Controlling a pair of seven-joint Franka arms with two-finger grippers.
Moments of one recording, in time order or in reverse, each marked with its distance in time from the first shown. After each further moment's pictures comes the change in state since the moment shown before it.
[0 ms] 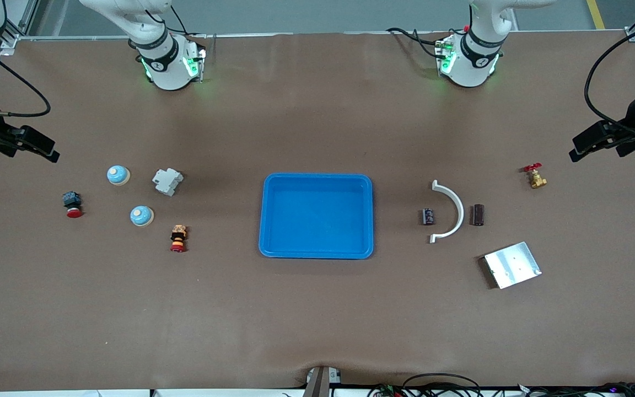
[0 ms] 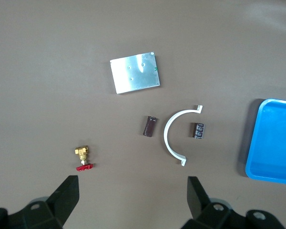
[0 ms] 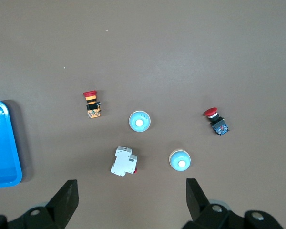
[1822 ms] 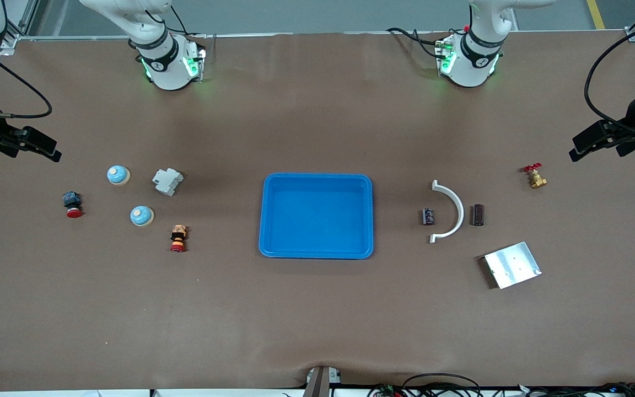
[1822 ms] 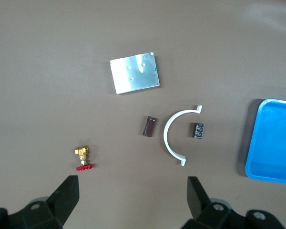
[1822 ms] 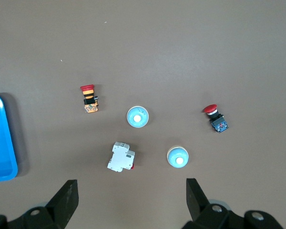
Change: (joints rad) left arm 0.000 -0.001 -0.001 0.000 0.000 0.000 0.000; right arm -0.001 0.008 -0.006 -0.006 -0.001 -0.012 -0.017
